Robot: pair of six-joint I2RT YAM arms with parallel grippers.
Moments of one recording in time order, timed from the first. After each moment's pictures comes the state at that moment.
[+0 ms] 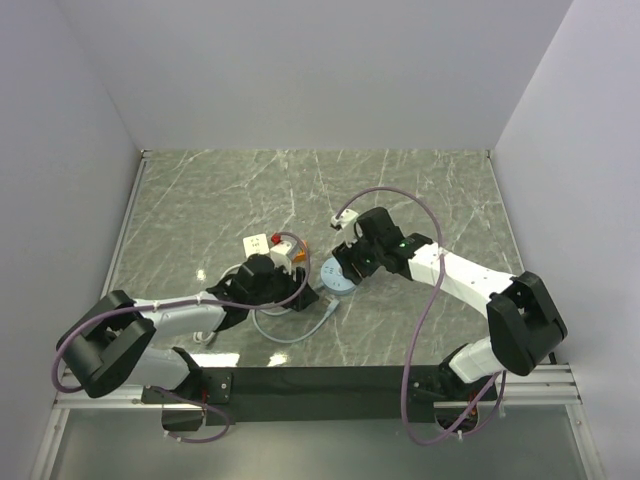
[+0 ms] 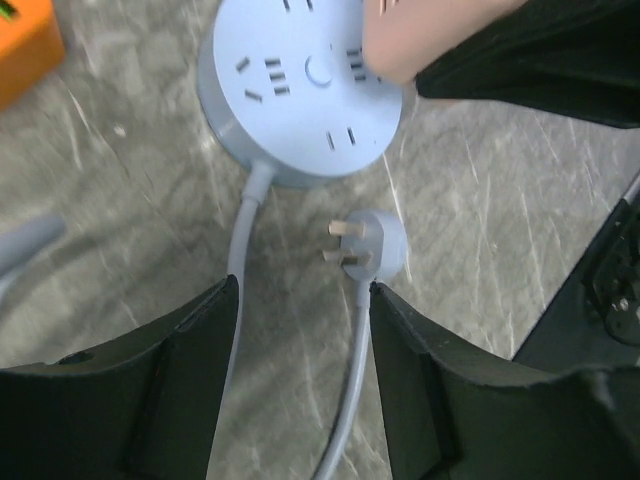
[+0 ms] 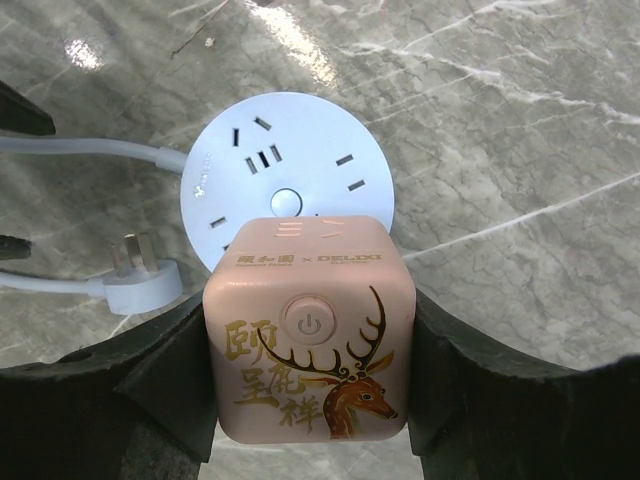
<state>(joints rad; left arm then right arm) -0.77 1.32 0.44 0.38 0.18 -0.48 0.63 1.45 0.91 -0.35 -0.14 -0.15</state>
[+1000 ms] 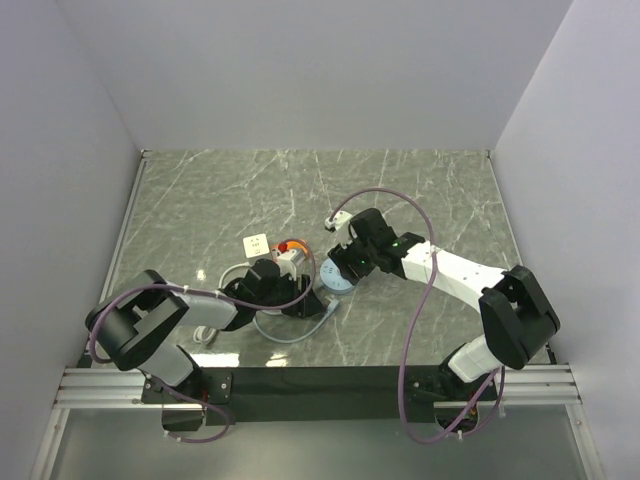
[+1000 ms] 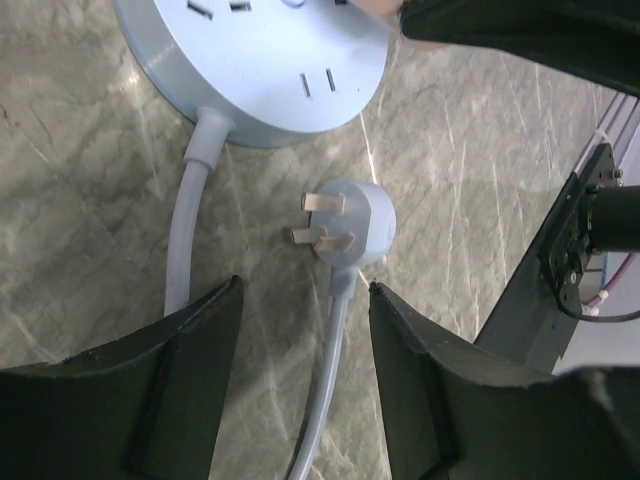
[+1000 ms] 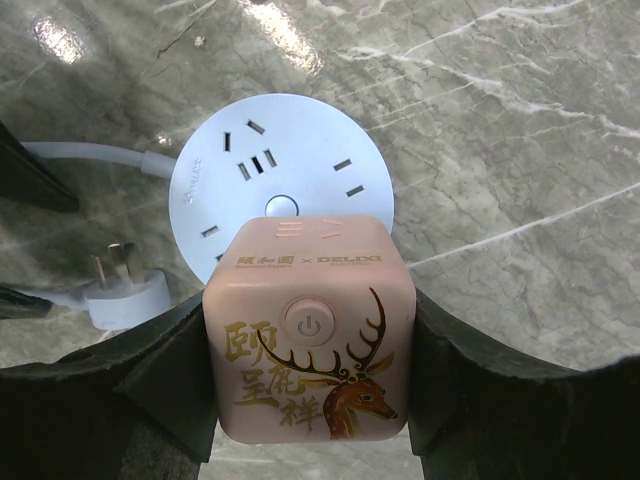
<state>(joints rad) -0.77 1.51 0.40 0.56 0.34 -0.63 0.66 1.49 0.93 -0.35 -0.09 -0.17</state>
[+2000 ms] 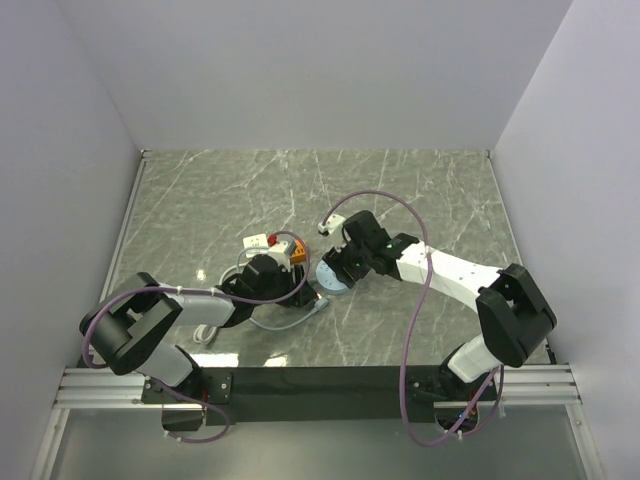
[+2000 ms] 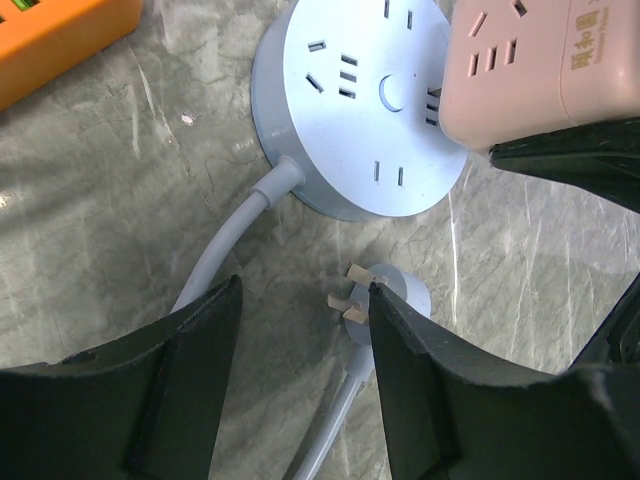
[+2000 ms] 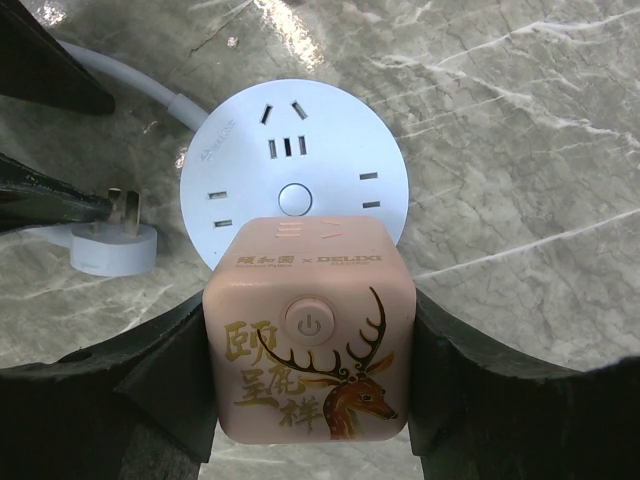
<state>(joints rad) -0.73 1.48 0.43 0.49 0.14 -0.60 0.70 1.51 0.95 -0.36 -0.08 -0.18</state>
